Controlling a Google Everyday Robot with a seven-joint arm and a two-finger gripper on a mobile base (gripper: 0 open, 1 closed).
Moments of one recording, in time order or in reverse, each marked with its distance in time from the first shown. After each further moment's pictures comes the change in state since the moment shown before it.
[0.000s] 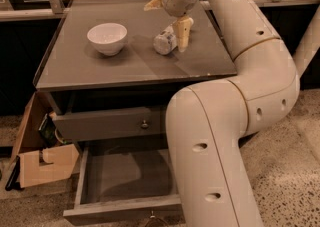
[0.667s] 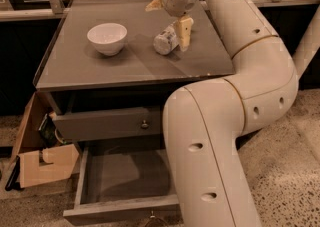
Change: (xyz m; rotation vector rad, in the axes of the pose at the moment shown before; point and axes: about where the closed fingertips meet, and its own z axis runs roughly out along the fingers) arm 0.009 0.000 0.002 -0.023 0.059 0.000
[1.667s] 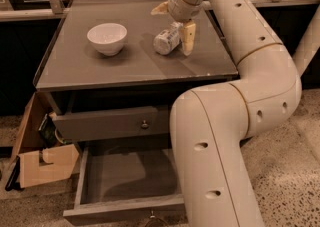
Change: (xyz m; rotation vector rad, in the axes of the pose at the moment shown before) arm 0.025 0.008 0.018 0.037 -0.014 0.008
